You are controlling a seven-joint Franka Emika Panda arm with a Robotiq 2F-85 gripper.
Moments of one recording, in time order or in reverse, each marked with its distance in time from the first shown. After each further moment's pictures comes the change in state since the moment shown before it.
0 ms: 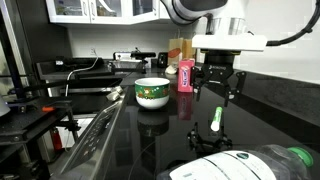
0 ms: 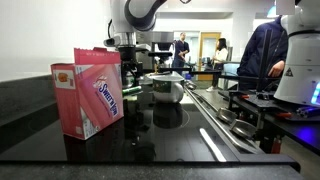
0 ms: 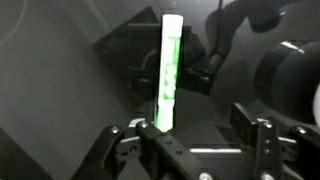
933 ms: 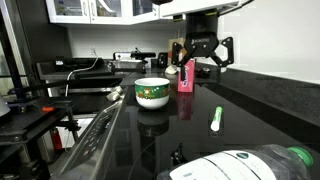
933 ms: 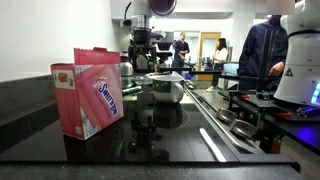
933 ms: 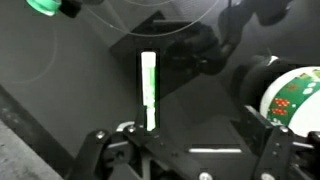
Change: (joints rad) arm 0.020 -0.307 -0.064 -0.367 0.032 0.167 0.014
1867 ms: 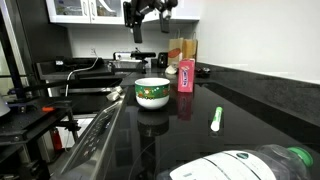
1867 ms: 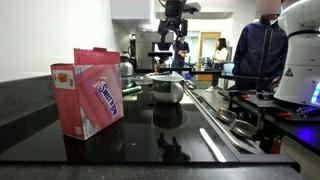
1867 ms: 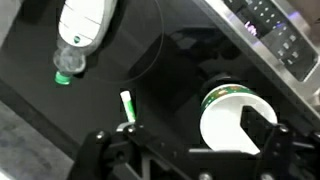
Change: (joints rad) arm 0.137 -0.540 -0.120 -0.490 -0.155 0.023 0.345
